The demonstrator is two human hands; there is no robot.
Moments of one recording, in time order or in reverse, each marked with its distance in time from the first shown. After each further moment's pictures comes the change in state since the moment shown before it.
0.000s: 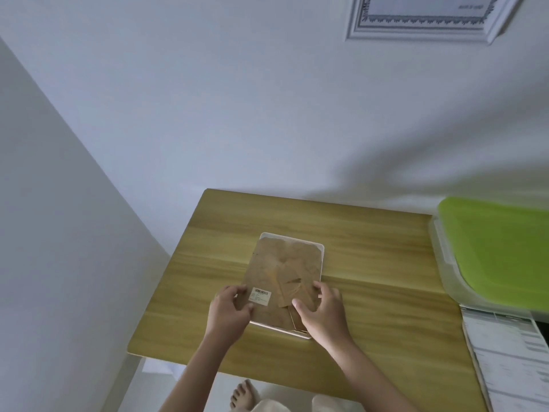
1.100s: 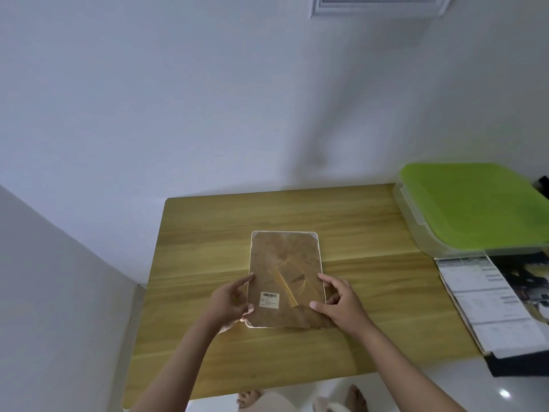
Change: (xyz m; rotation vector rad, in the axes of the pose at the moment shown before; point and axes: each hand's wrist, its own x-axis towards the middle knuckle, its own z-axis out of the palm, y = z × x) left_hand 0.084 -0.022 -0.009 -0.031 -0.590 0.112; right_hand 0.009 0.041 -0.004 0.169 0.031 0.062
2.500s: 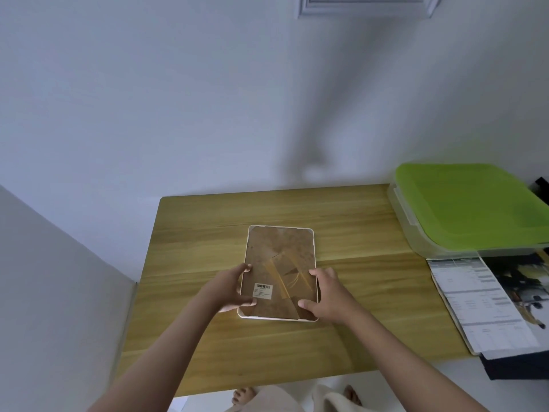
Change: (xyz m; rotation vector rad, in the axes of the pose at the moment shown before) left_hand 0.022 0.030 -0.003 0.534 -0.081 0.060; right_hand 0.016 -0.019 -0.010 -0.475 -0.179 -0.023
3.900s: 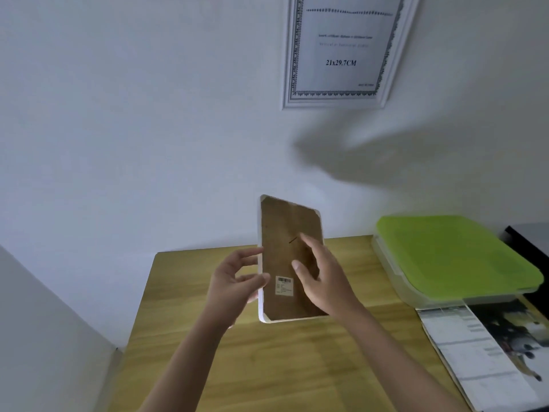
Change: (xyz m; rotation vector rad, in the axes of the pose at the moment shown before) left_hand -0.058 0.122 -0.084 -1.066 0.343 0.298; right_hand -0.010 -0.102 -0.105 0.193 0.515 -0.406
